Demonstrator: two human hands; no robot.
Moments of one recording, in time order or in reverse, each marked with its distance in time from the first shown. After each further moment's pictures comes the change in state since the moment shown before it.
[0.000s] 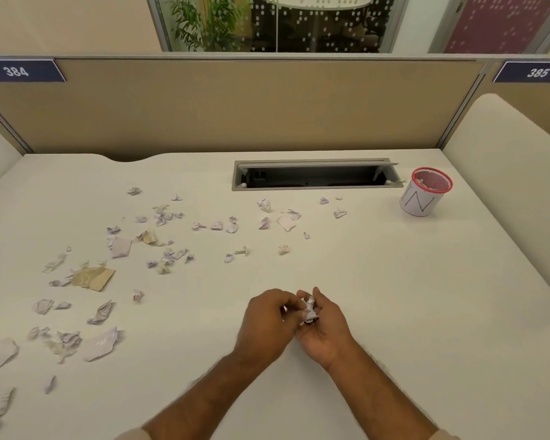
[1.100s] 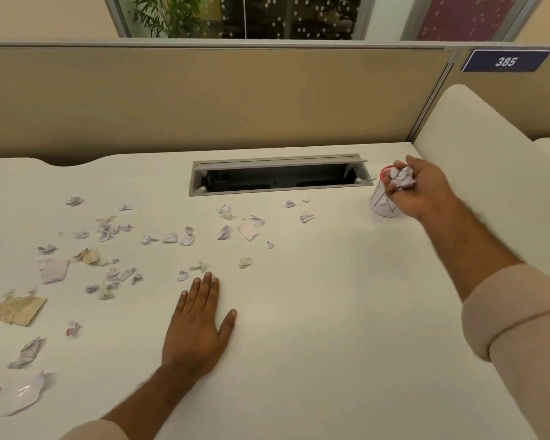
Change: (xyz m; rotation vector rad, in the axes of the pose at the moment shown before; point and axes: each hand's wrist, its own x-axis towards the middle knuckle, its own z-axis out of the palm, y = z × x) left_hand 0.047 -0.092 -0.003 0.818 -0.020 0.047; right_hand 0.020 -0.330 0.069 -0.328 0.081 -0.532
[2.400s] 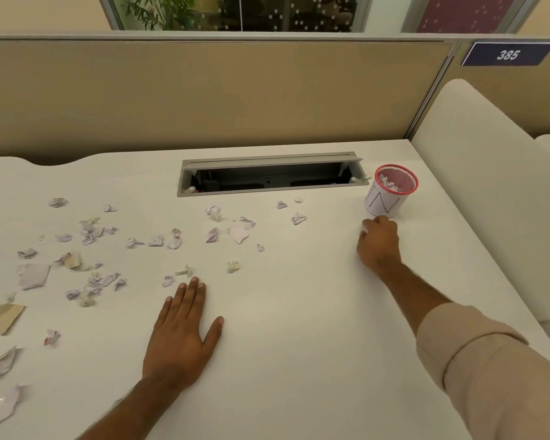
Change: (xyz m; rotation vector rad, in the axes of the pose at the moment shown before) left_hand 0.001 0.002 -0.001 0.010 0.029 -0.007; right_hand 0.029 0.115 -0.074 -1.803 0.236 -0.616
